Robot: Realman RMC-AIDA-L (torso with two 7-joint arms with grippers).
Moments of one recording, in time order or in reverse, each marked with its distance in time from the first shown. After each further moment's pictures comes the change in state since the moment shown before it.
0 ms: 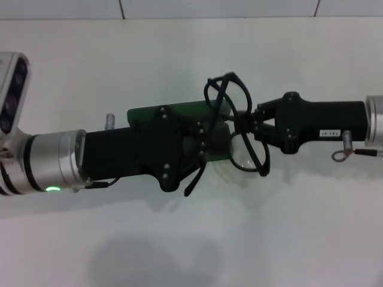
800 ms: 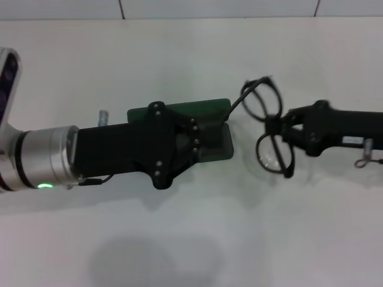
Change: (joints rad) left arm 0.000 0.015 -0.003 0.008 -0.006 0.024 -0.007; right arm -0.078 -0.024 0.057 0.004 -0.042 0.083 -0.005
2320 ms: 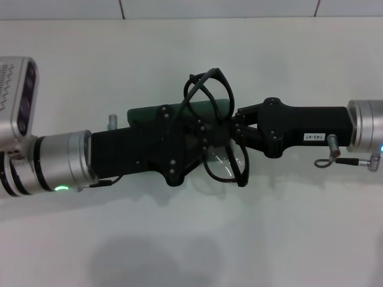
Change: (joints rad) left arm 0.005 -0.023 -0.001 -0.019 0.006 -0.103 0.038; right arm 0.135 0.033 -0.103 0.129 0.139 -0.131 0.025
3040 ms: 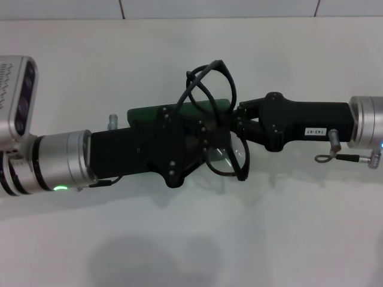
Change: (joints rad) left arm -0.003 0.001 0.004 0.004 0.000 0.016 -0.002; right arm 0.001 0.000 0.028 0.005 -0.002 0.003 0.002
